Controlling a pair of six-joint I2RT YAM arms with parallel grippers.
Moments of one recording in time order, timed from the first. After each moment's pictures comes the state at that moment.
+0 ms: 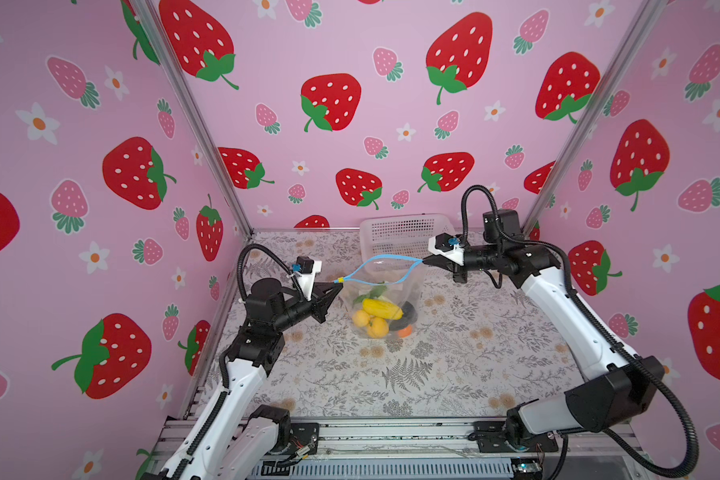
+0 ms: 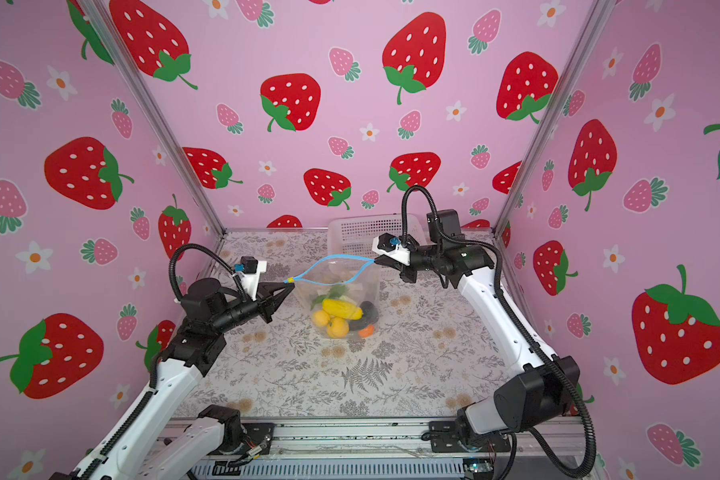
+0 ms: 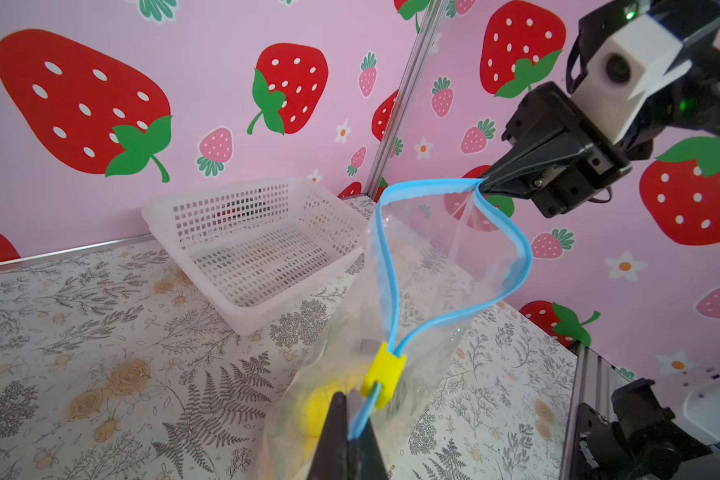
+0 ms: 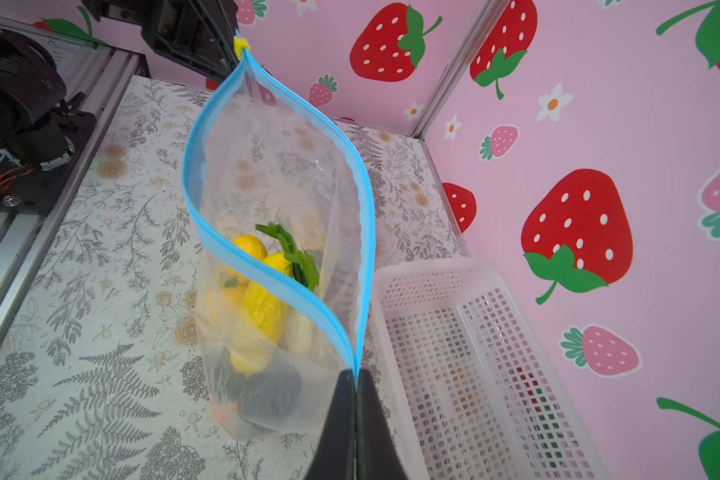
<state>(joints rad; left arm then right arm) -0.19 0.85 0.72 -0.09 0.62 -0.13 0.42 1.46 1.52 -0.73 -0.78 -0.94</state>
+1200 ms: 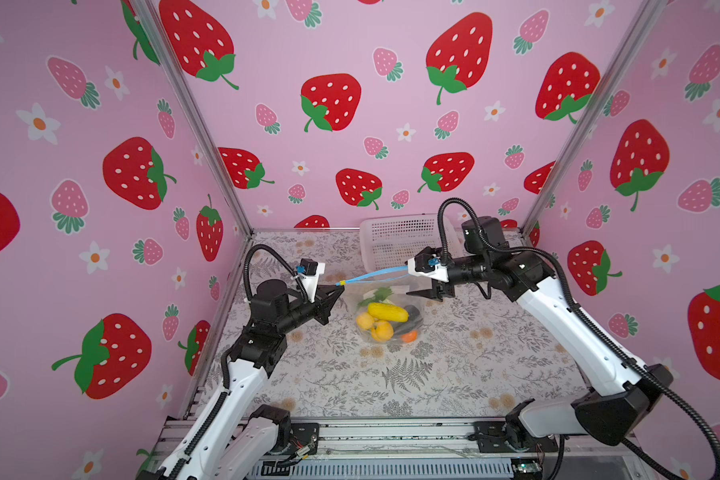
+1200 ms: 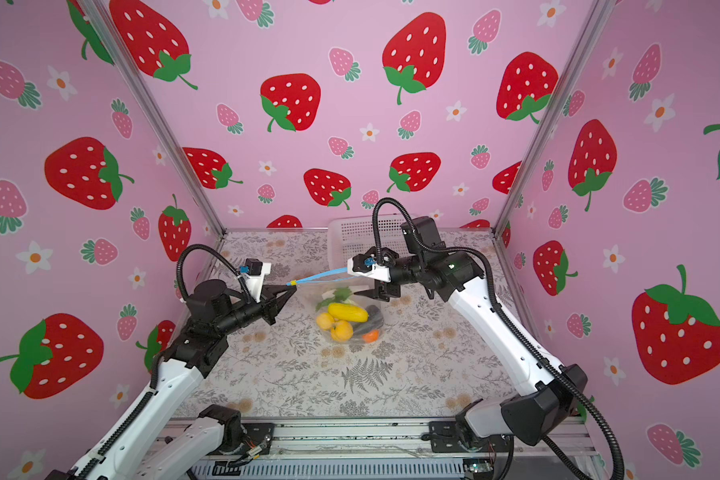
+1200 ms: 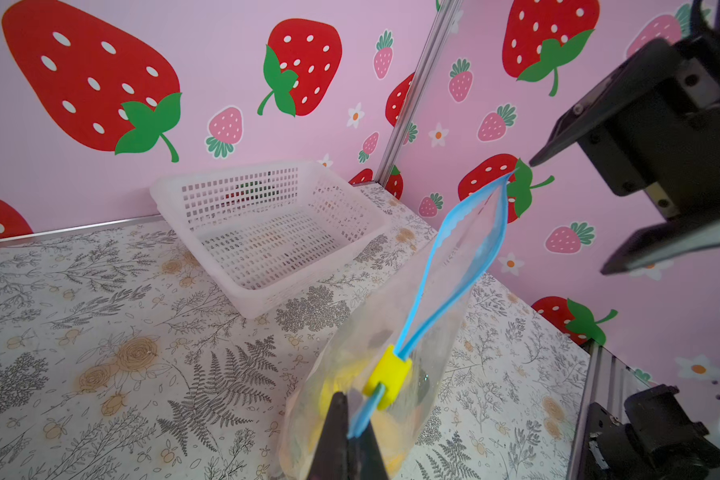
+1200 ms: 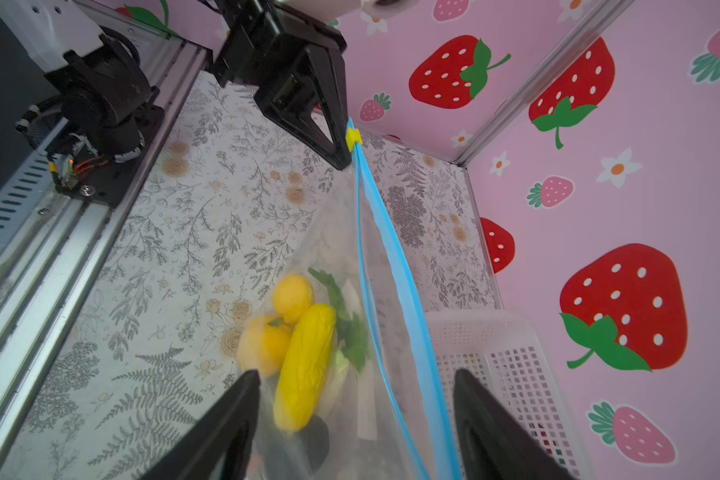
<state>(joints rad) -0.23 0.87 0.73 -0.10 0.58 -0.13 0.71 1.41 1.58 -0.80 -0.65 -0.97</state>
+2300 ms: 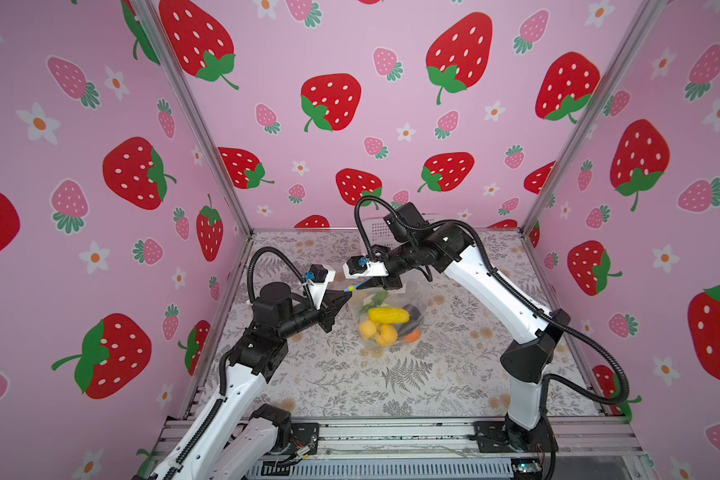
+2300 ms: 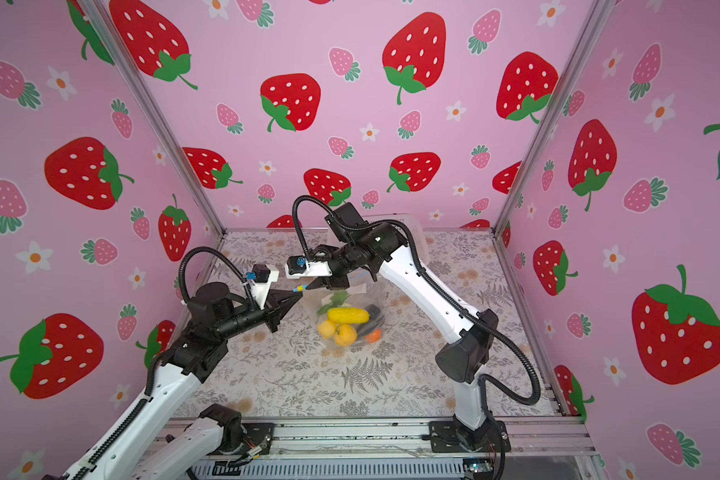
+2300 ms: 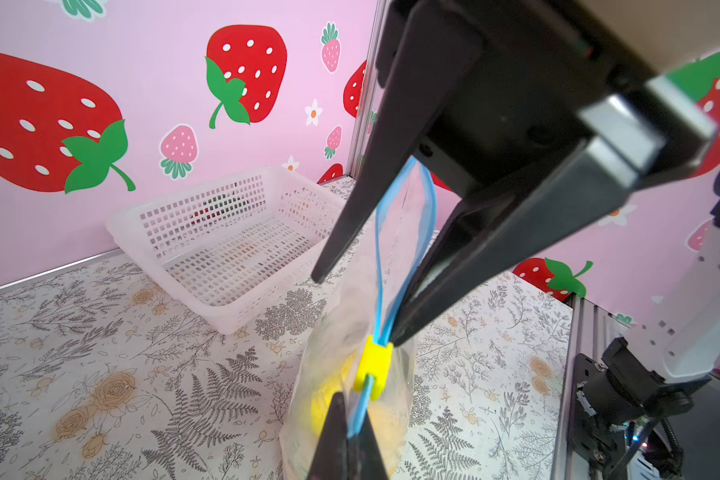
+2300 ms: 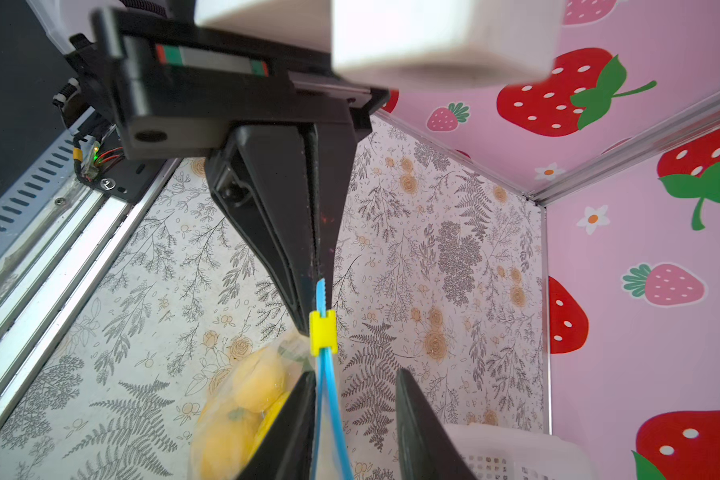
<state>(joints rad) -0.30 0.83 0.74 -0.15 0.59 -0.01 0.91 1.94 2.22 -1.14 -0.56 -1.05</state>
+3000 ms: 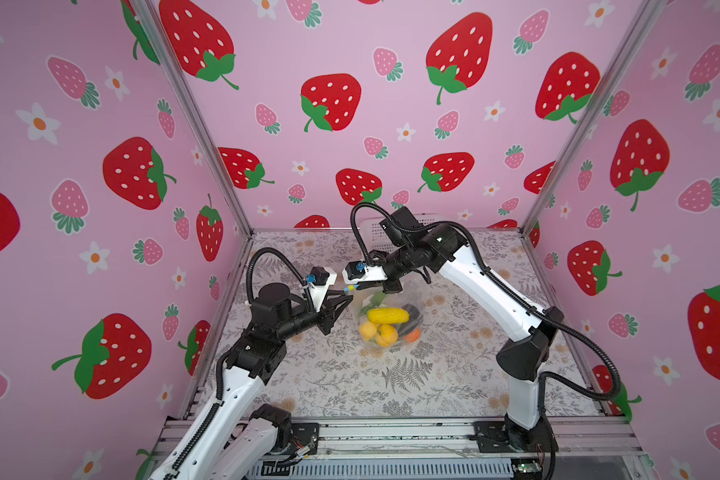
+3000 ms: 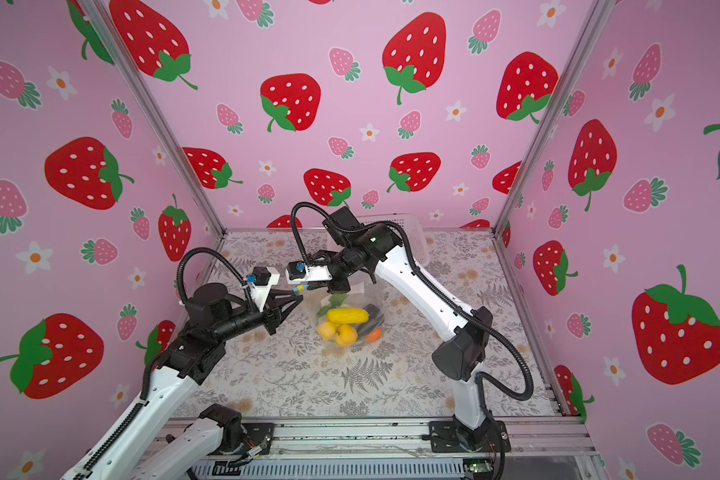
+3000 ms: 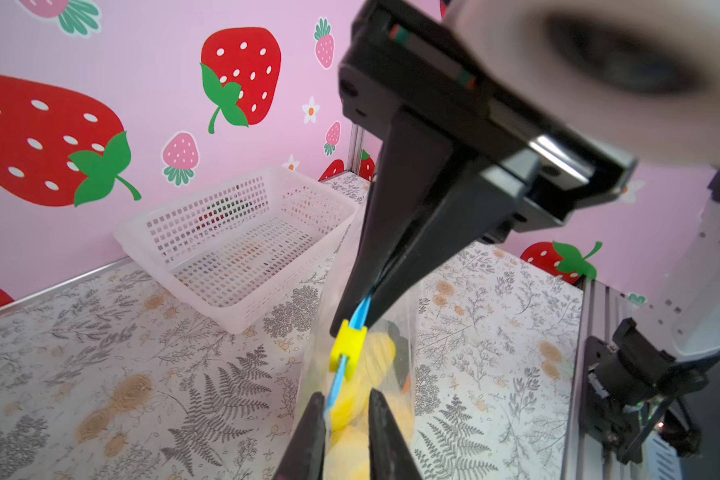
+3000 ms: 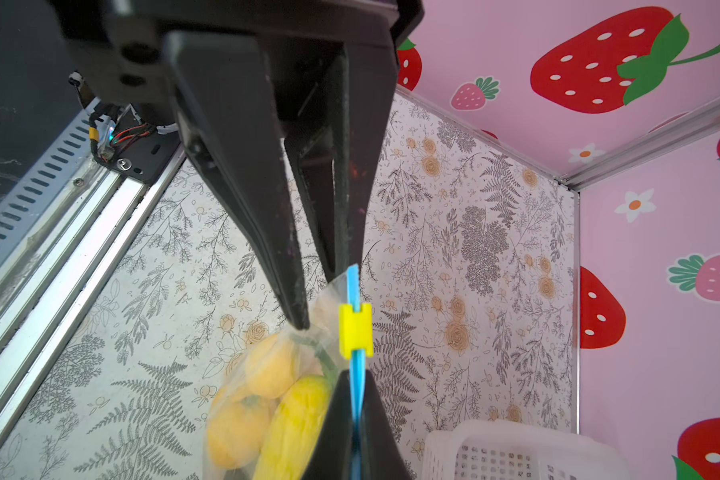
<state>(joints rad) -0.31 0.81 0.76 -0.21 0.58 0.06 0.91 1.96 2.22 -1.18 -0.54 -1.07</state>
